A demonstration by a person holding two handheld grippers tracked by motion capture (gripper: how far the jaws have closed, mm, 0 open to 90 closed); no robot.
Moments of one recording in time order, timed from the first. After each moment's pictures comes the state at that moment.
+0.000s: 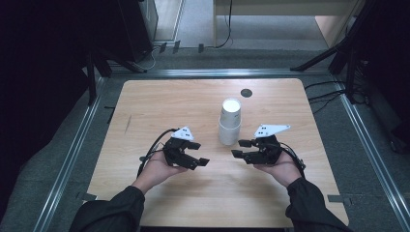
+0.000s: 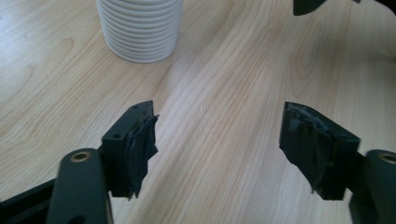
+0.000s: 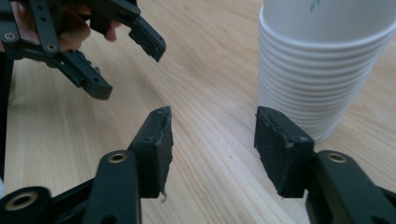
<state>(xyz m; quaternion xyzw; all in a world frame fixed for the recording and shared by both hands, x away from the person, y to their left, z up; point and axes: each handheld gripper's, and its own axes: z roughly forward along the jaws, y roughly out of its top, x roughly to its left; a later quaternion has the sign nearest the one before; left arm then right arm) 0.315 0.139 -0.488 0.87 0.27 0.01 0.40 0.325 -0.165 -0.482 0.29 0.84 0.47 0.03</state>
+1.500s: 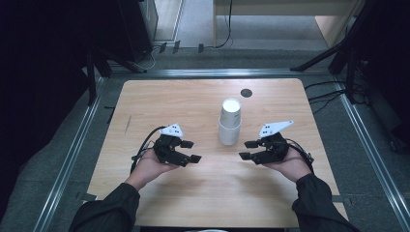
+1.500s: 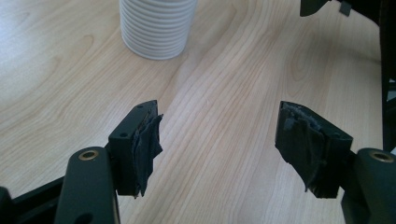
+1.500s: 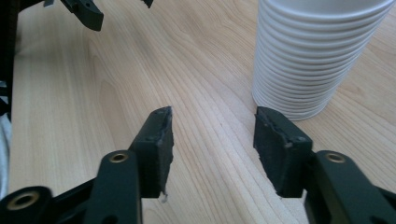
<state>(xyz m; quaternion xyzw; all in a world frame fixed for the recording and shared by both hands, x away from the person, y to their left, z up) 0.316 0.165 -0.477 0.86 0.29 0.00 0.43 0.333 -0.184 -0.474 0.24 0.87 0.43 0.01</state>
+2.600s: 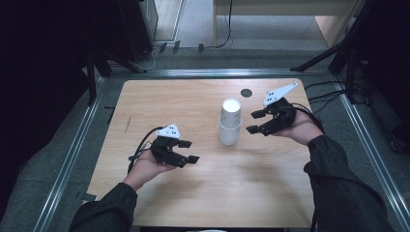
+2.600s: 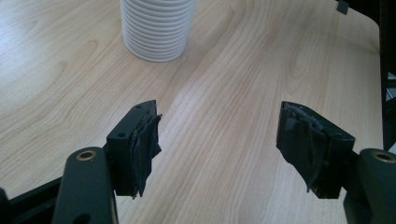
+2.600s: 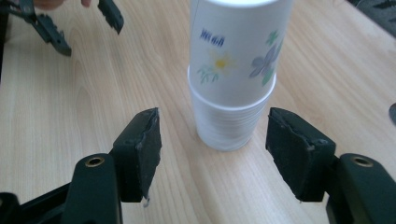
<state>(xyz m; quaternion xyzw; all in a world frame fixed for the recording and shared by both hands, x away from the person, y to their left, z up) 0.311 0.168 -0.476 0.86 0.28 0.01 0.43 0.398 -0.191 -0.403 0.17 0.90 0.39 0.03</state>
